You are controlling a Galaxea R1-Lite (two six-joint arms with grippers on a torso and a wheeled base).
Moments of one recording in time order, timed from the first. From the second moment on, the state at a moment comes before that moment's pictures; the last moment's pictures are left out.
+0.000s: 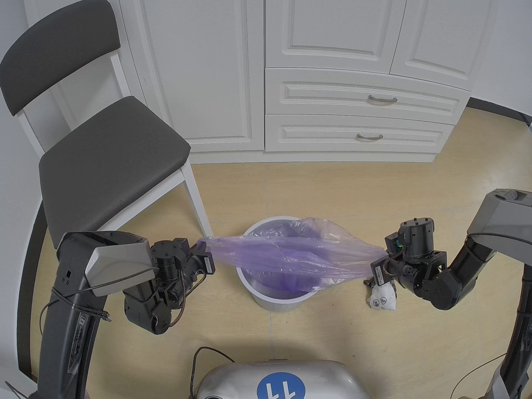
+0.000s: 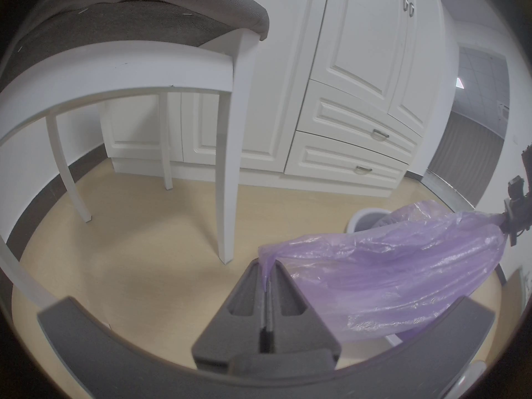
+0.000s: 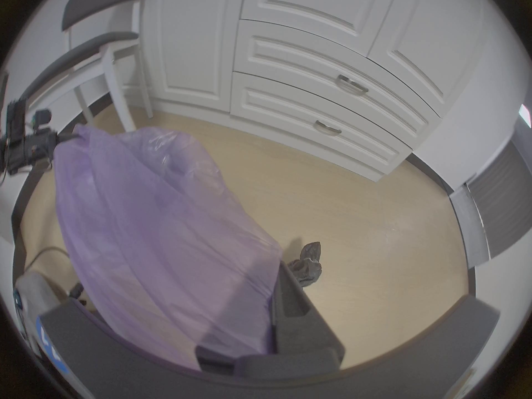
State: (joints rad) left arm -0.32 2.63 -0.93 -1.53 0.11 -0.16; right arm 0.34 2.16 -0.70 -0.94 -0.33 -0.20
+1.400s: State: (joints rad) left arm -0.25 2.57 -0.92 -1.53 0.06 -0.16; right arm 0.51 2.50 -1.19 -0.93 -0.29 0.43
